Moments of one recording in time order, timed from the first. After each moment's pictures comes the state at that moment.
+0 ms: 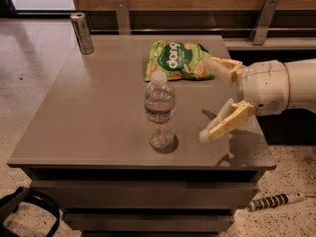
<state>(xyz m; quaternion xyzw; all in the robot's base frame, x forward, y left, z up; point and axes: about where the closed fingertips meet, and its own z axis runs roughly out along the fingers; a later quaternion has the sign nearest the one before) 0.460 -0.089 0.934 -0.56 0.58 0.32 0.49</state>
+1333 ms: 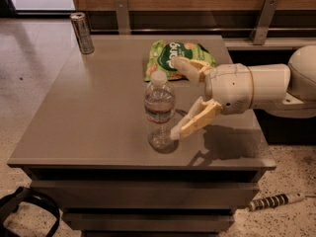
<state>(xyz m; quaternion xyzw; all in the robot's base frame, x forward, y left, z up) 0.463 -0.028 0.940 -0.55 0.52 0.41 0.52</state>
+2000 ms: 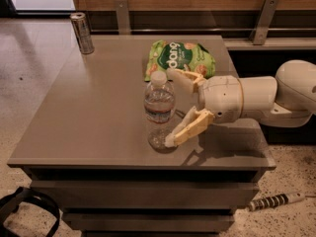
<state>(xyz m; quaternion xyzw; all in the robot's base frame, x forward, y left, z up) 0.465 -0.018 0.912 -0.54 0.52 0.43 0.51</state>
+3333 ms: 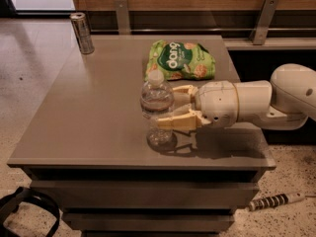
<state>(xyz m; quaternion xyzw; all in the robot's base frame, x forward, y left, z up) 0.460 -0.014 0.898 -0.54 0.53 0.43 0.49</state>
